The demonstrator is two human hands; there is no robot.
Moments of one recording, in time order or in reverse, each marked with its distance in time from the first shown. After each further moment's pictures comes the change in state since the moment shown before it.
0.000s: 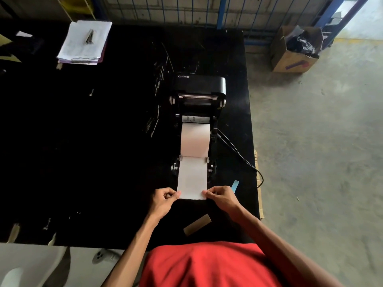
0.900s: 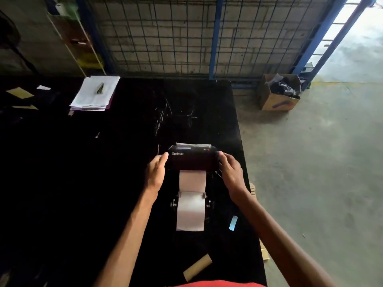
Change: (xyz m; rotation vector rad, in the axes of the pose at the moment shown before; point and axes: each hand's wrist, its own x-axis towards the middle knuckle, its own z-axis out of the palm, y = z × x) left_hand 0.063 0.174 -0.077 -0.340 0.207 0.228; right_hand 0.005 -0.168 -0.070 0.331 0.418 -0.371
